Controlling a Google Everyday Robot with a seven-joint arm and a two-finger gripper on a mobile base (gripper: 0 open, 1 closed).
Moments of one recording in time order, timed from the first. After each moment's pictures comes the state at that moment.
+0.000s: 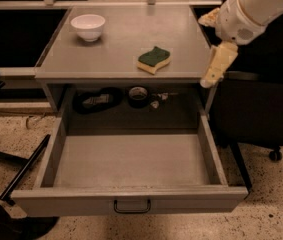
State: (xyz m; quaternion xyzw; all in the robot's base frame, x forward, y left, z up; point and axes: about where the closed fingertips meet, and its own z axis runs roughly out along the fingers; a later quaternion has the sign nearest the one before) arm 0.607 -0.161 0.950 -0.67 0.68 0.00 0.29
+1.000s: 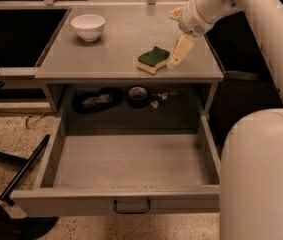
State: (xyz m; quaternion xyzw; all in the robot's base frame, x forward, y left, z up) arm 0.759 -0.102 0.905 -0.68 0.64 0.05 0.36
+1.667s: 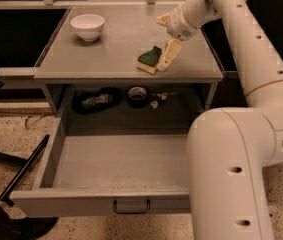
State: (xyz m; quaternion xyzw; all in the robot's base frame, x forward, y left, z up) arm 0.791 -0.071 0.874 -0.70 0.61 0.08 0.36
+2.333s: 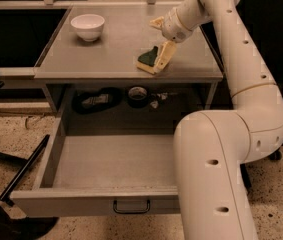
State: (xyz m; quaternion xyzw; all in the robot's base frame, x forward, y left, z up) arm 0.795 -0.054 0.862 -0.72 0.59 0.10 0.35
